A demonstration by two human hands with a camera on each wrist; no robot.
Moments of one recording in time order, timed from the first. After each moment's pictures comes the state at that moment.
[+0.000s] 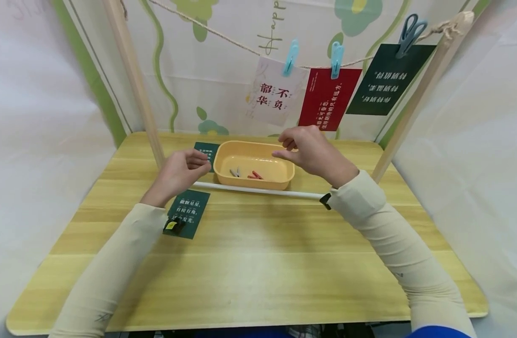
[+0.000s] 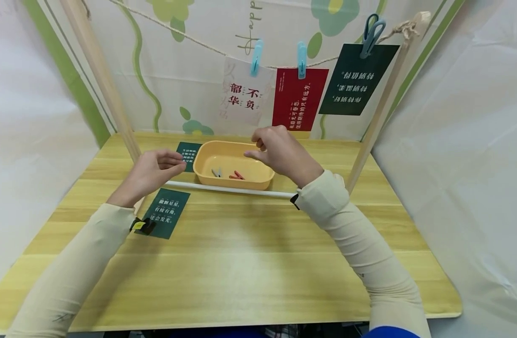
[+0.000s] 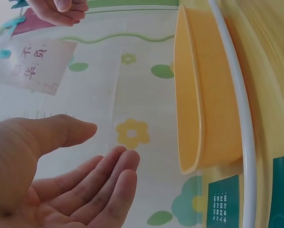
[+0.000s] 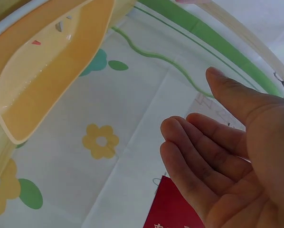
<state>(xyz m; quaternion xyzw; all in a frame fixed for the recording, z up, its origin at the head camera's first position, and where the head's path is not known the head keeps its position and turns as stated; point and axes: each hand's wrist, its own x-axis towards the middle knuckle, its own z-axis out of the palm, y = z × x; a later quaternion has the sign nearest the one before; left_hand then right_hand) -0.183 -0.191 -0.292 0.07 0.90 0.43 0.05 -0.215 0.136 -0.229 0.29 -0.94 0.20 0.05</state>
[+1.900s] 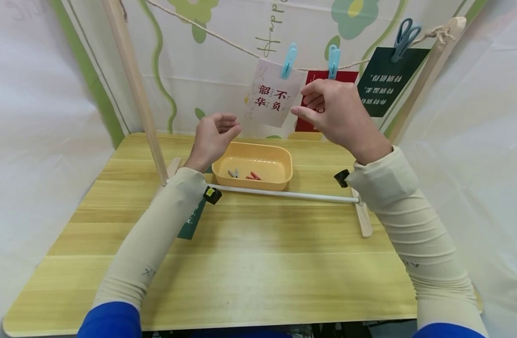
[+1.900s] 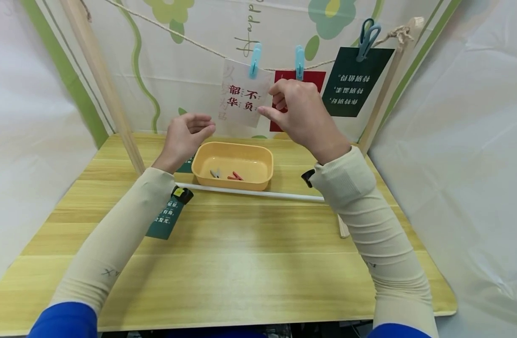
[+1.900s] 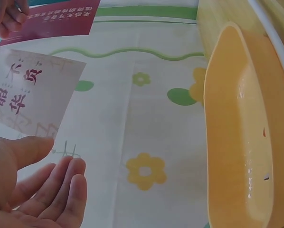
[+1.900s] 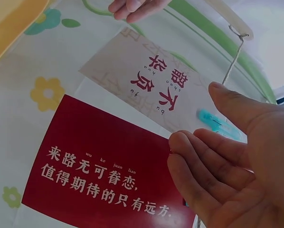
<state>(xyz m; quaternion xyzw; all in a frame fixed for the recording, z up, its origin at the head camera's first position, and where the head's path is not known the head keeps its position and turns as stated) -0.241 -0.116 -0.260 0.09 0.83 0.54 -0.10 -0.200 0.158 -0.153 0.25 -0.92 0.22 0.19</state>
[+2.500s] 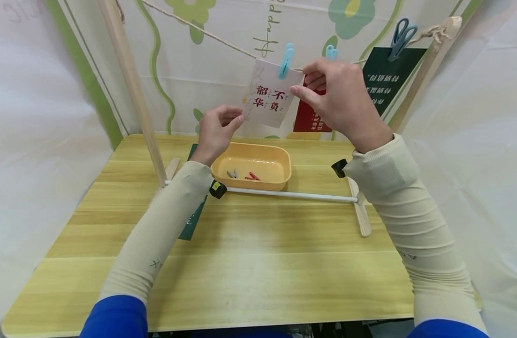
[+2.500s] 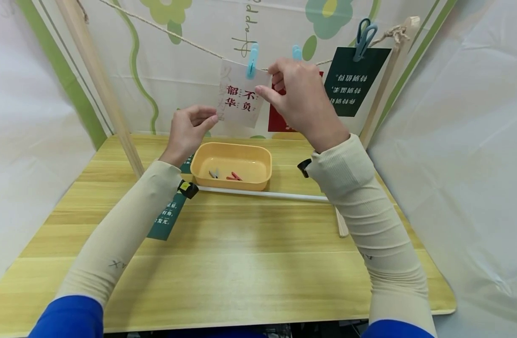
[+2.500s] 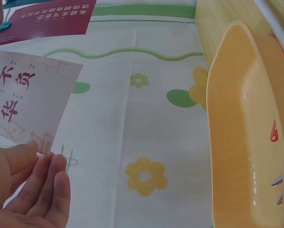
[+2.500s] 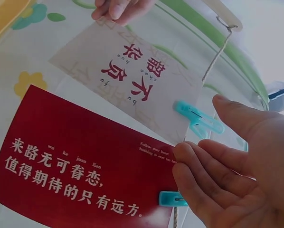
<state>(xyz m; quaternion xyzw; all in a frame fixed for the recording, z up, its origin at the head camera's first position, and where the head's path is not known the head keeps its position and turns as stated) -0.250 -0.101 -0.251 0.11 0.81 0.56 -0.15 -0.201 0.152 -0.130 0.21 -0.93 0.22 0.22</state>
